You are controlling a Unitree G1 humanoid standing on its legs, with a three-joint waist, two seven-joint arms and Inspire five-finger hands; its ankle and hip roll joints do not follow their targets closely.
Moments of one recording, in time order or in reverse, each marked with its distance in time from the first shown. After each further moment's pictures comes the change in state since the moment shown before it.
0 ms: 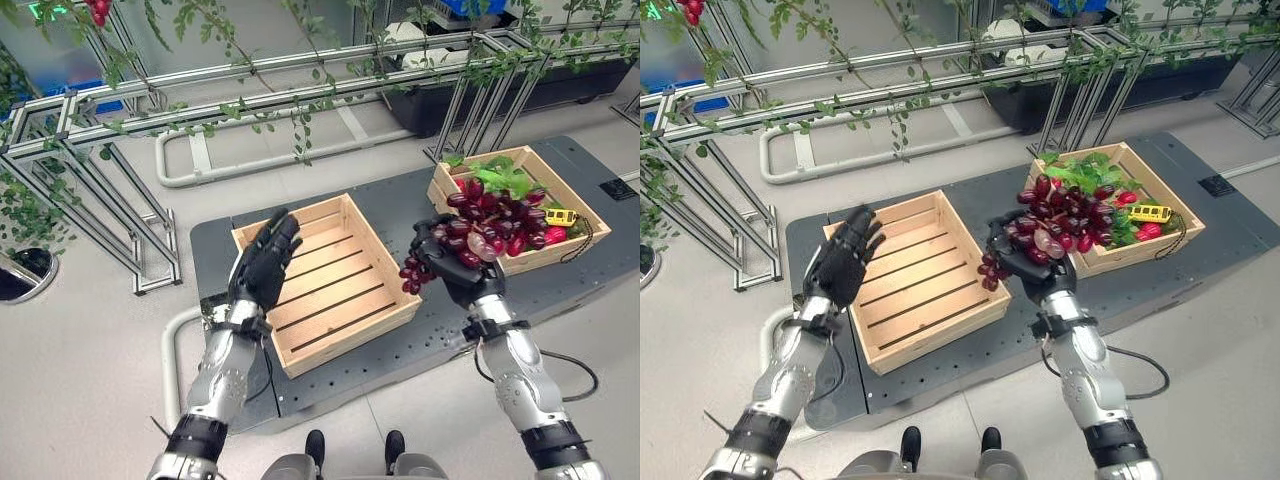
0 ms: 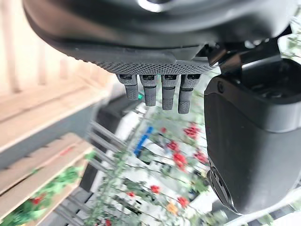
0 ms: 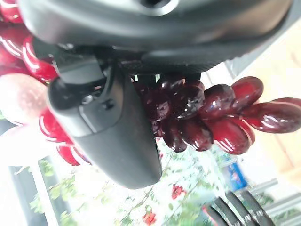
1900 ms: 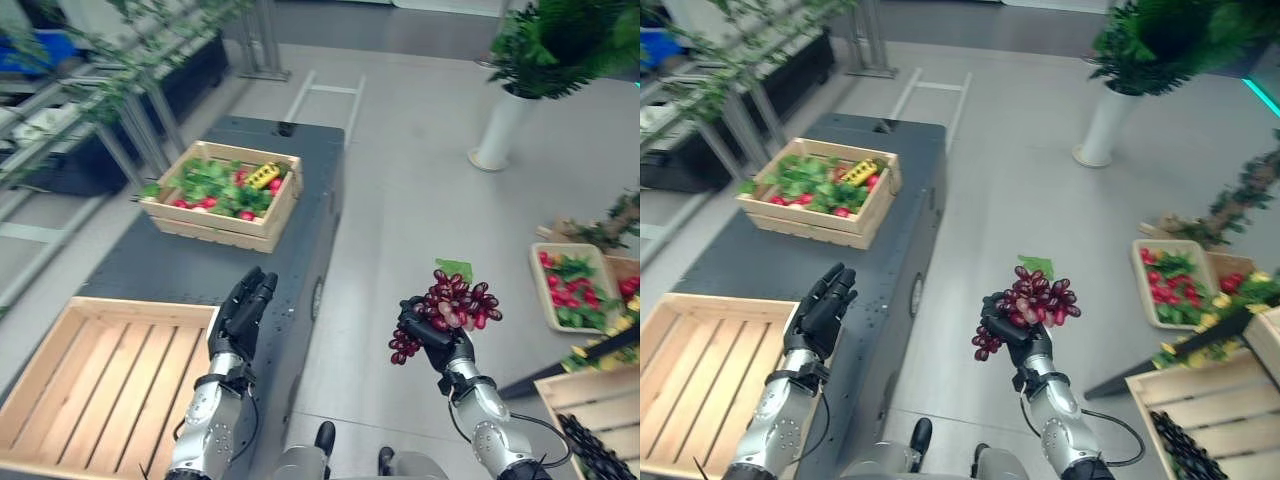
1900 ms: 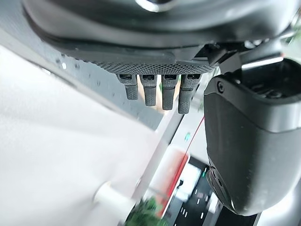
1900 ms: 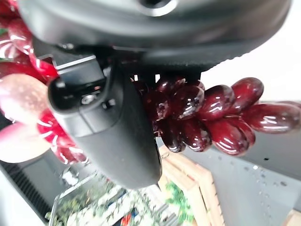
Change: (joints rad) left arm 0.184 0.030 0.002 0.080 0.099 -0.055 0.111; right arm 0.147 0.120 0.101 0.334 -0.006 -0.017 -0.085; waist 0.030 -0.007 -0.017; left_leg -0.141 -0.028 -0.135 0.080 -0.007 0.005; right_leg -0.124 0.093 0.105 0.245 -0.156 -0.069
